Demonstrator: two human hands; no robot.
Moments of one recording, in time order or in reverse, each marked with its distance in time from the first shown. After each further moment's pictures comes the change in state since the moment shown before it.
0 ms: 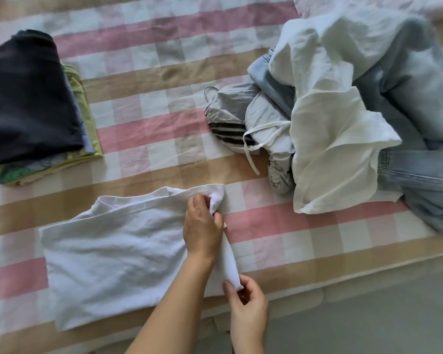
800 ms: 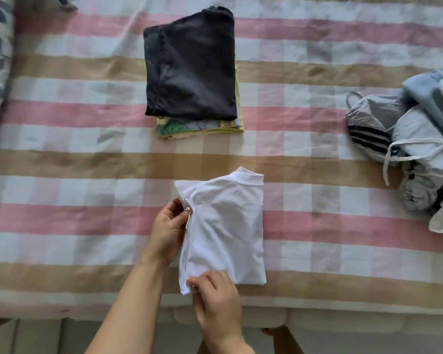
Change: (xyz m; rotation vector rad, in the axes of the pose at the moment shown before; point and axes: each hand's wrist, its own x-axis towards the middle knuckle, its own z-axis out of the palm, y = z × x) left_hand 0.007 -0.221 -0.219 -1.246 -0.174 -0.482; right_hand -0.133 0.039 0.187 -0.654 -0.436 -1.068
